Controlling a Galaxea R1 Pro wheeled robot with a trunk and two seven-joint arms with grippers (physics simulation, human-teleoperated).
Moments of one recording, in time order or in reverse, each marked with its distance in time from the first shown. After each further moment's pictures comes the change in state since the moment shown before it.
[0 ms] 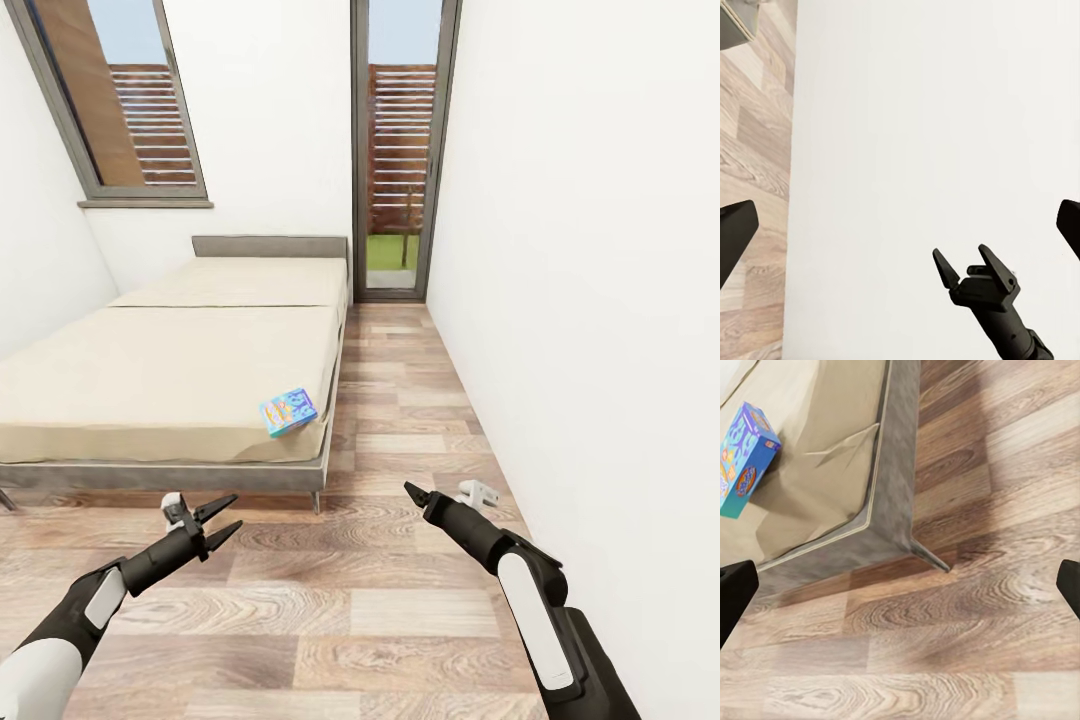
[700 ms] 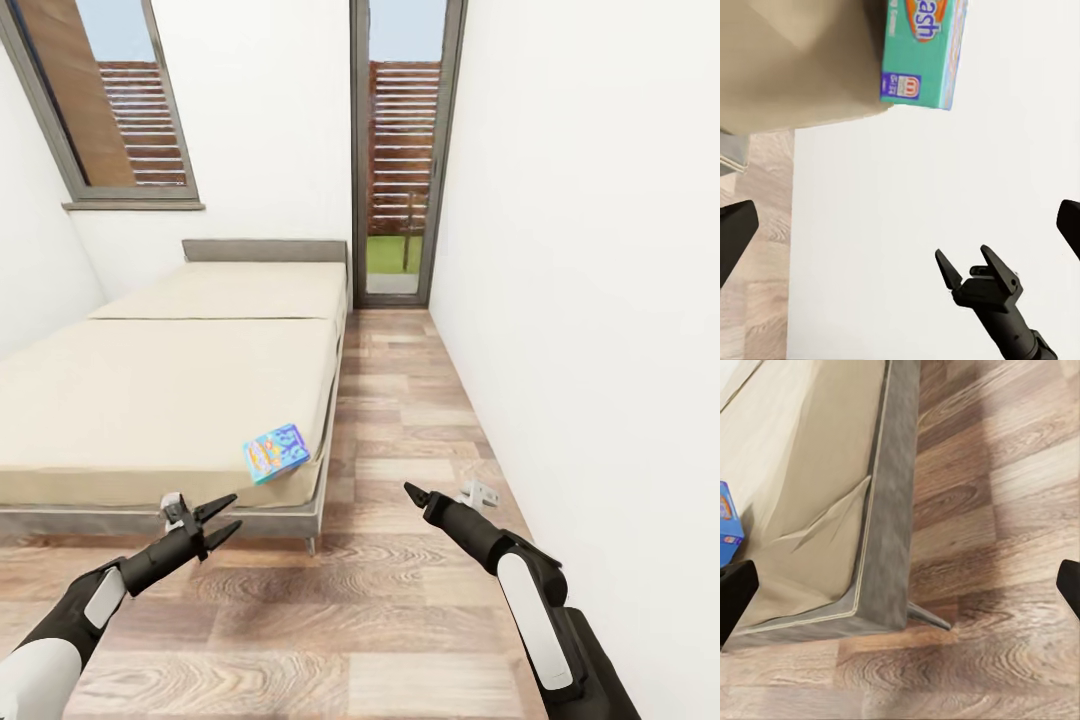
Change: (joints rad) left arm 0.000 0.001 0.000 -0.003 -0.001 -0.006 0.004; right arm 0.000 0.000 0.001 0.001 0.004 0.000 0.000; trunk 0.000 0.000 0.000
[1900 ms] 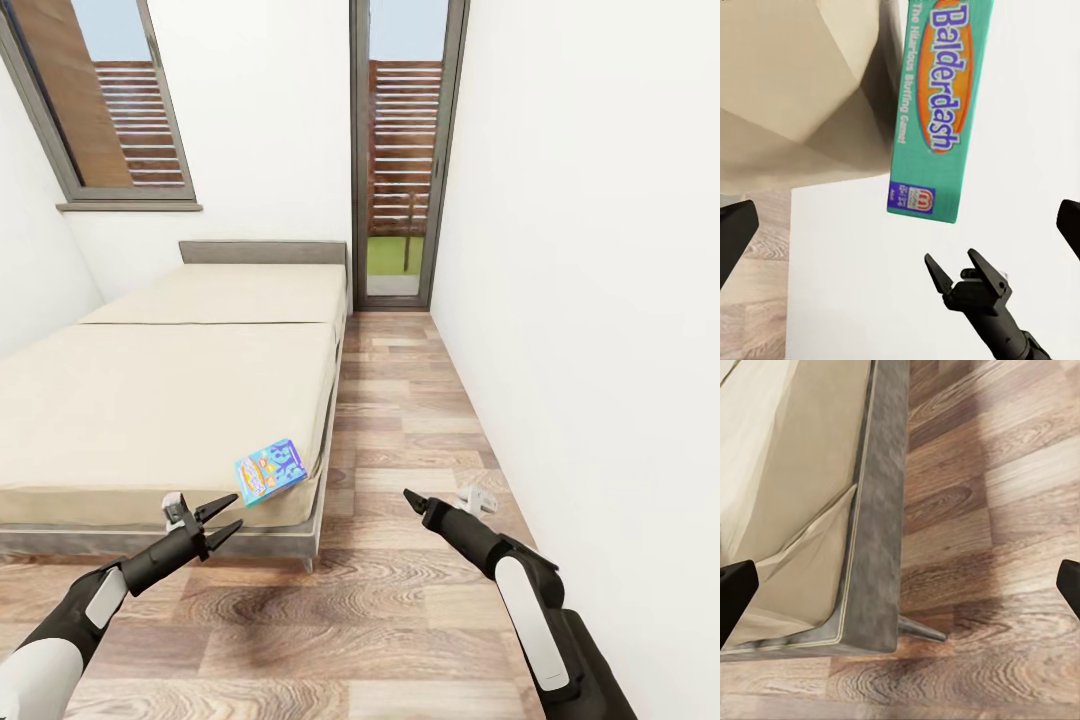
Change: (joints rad) left arm 0.000 -0.004 0.002 0.000 0.001 -0.002 0.001; right arm 0.000 0.000 -0.001 0.040 0.000 -0.001 0.001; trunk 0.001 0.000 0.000
